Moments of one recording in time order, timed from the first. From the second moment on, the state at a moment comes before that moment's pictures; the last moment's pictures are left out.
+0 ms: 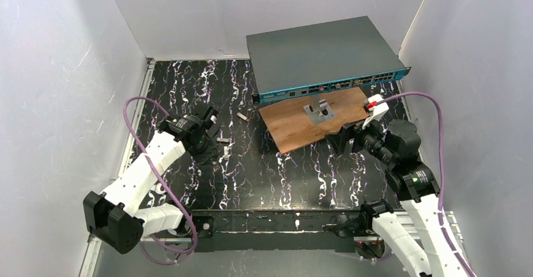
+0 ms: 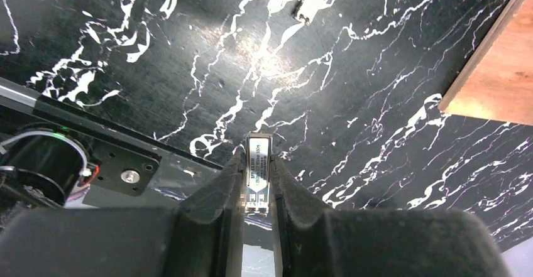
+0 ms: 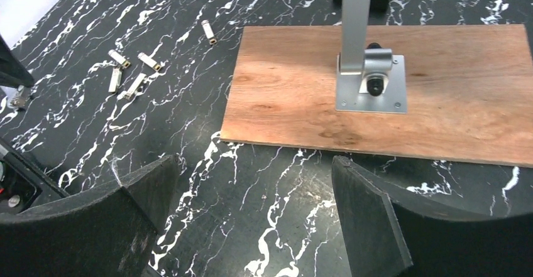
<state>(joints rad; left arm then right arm) -0.47 1.16 1.09 -1.26 -0.17 -1.09 0.30 0.58 0.80 -0.51 -0.33 0.10</state>
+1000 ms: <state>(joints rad) -0.58 1.20 1.14 -1.27 -0.14 -1.48 1.34 0.98 0.71 -0.12 0.31 0.08</state>
